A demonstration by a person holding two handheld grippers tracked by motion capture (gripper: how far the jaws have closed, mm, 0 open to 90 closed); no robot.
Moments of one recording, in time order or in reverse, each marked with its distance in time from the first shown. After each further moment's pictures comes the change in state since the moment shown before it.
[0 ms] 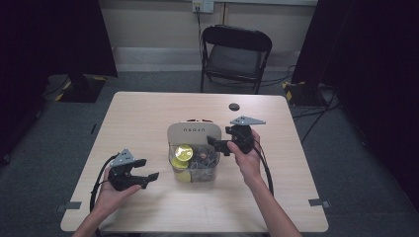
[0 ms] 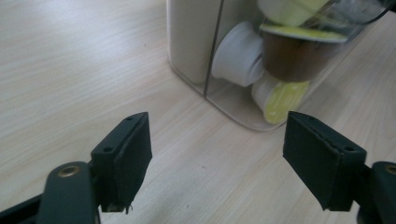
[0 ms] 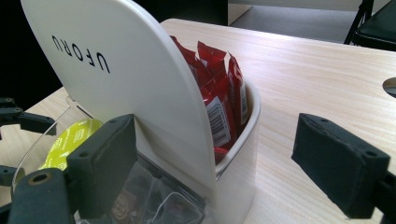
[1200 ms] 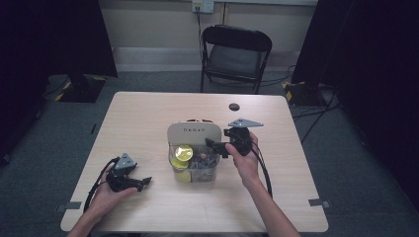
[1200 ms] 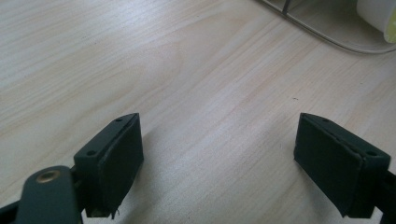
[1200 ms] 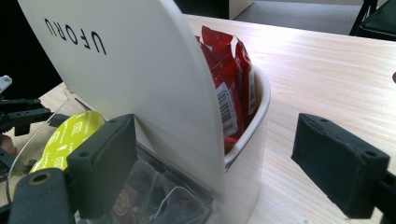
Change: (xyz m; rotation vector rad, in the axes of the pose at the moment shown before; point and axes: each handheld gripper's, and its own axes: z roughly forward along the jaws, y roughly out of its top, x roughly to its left) left arm 0.031 -0.036 0.020 0.174 0.141 0.058; right arm 0.002 -0.007 0.006 0.012 0.003 0.007
